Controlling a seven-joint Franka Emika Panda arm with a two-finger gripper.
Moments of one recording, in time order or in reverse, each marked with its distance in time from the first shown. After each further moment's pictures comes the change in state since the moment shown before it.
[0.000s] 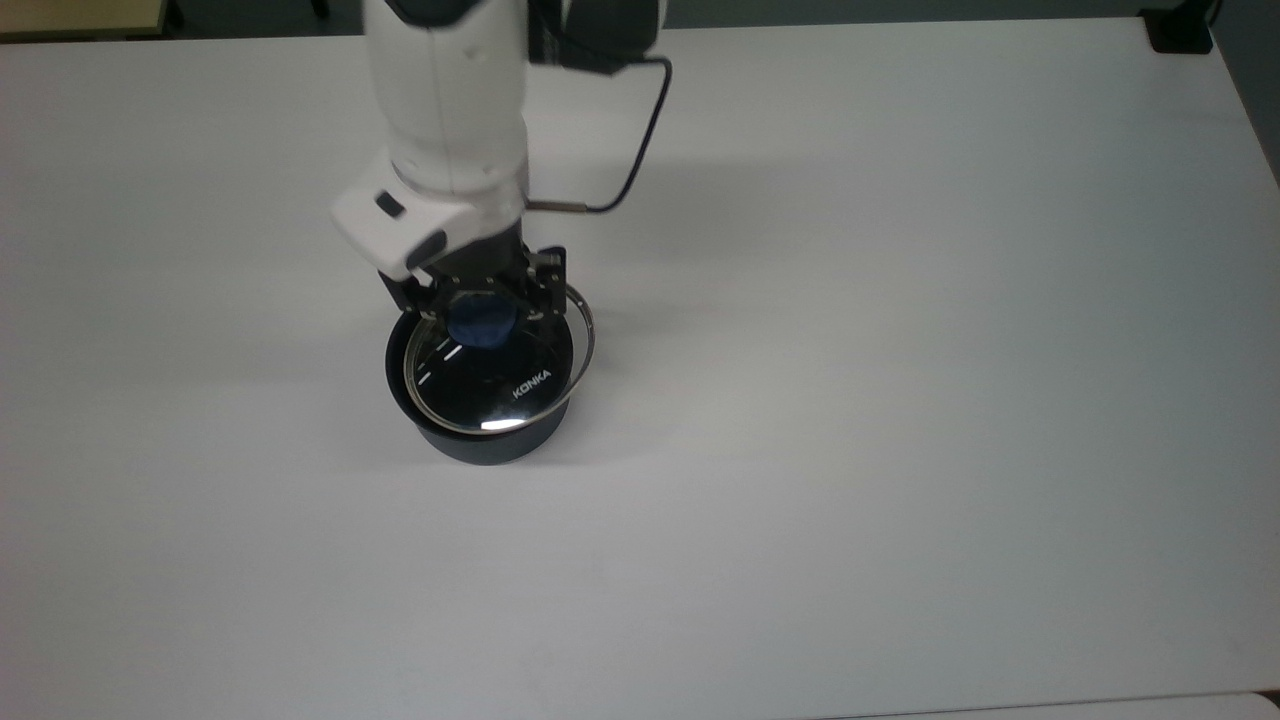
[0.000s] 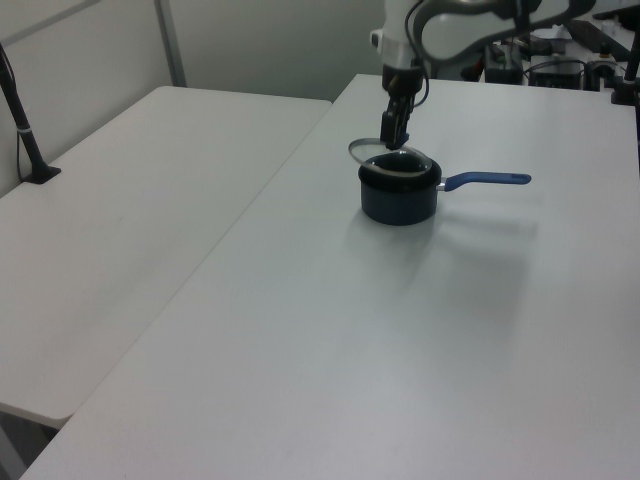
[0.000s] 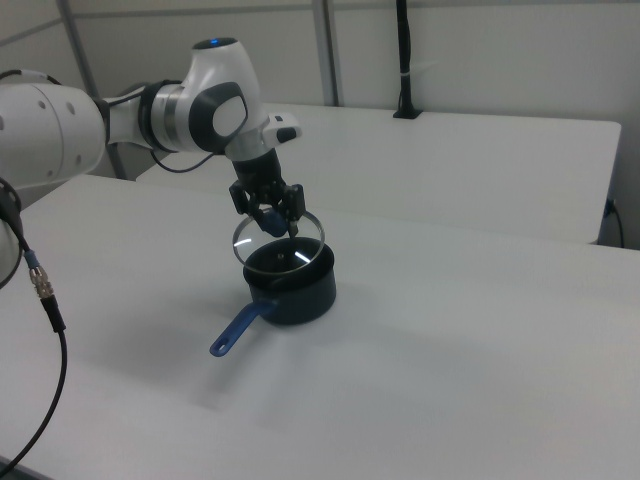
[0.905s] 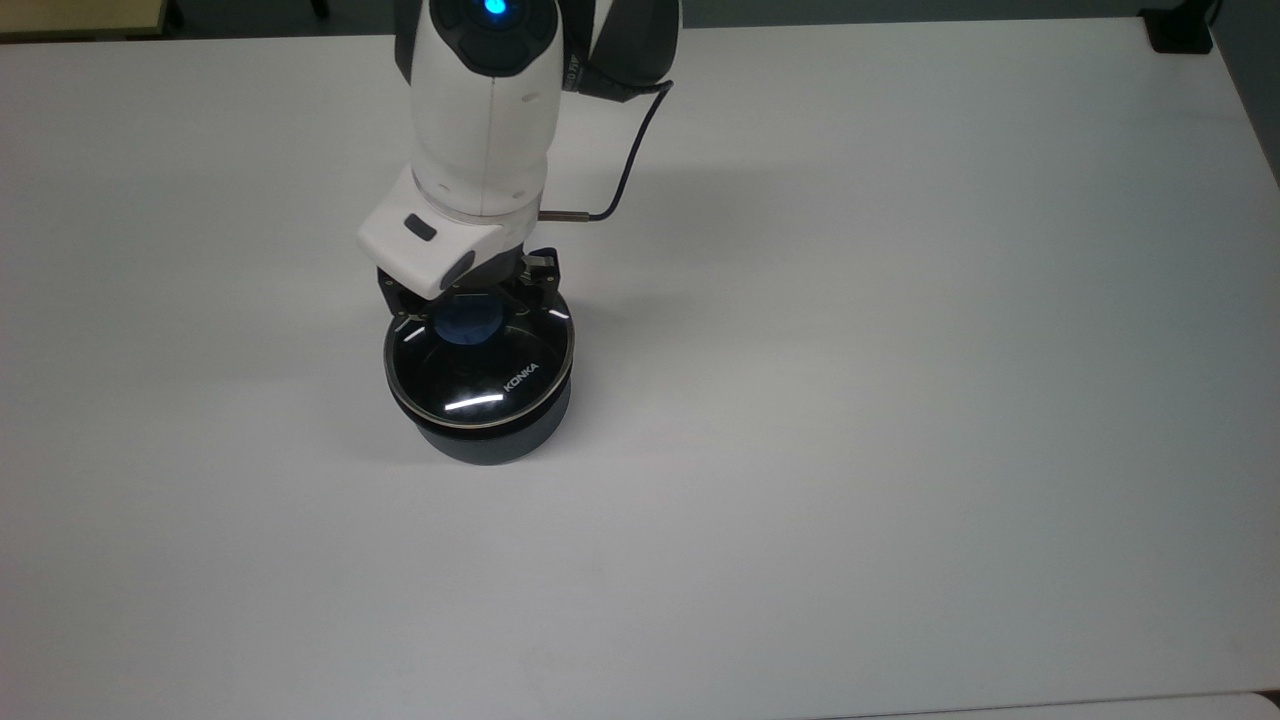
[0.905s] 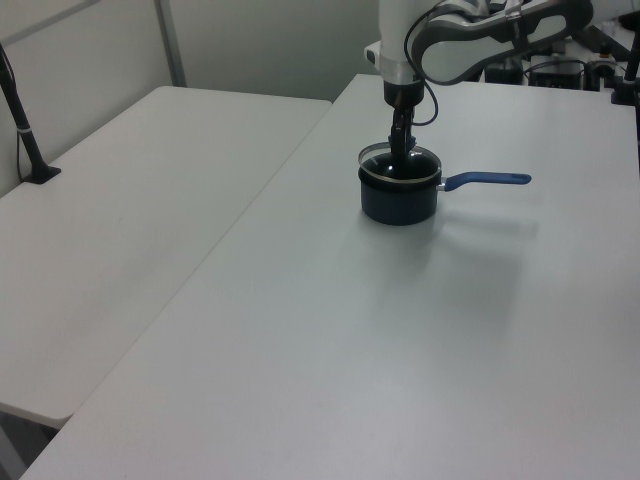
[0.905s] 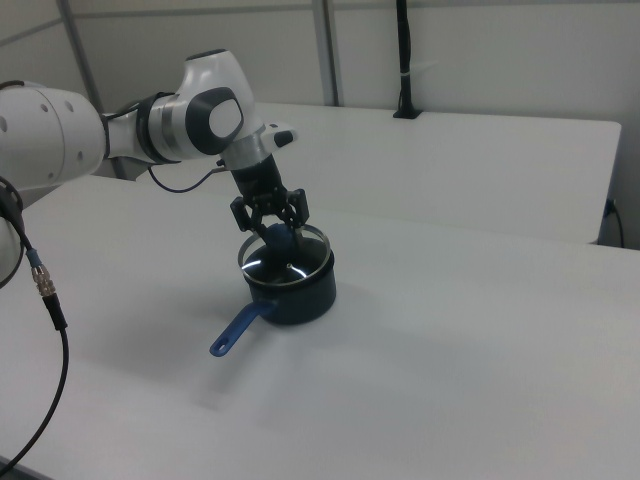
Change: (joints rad) arm 0.020 0.009 -0.001 -0.015 -0.136 -0.033 -0.067
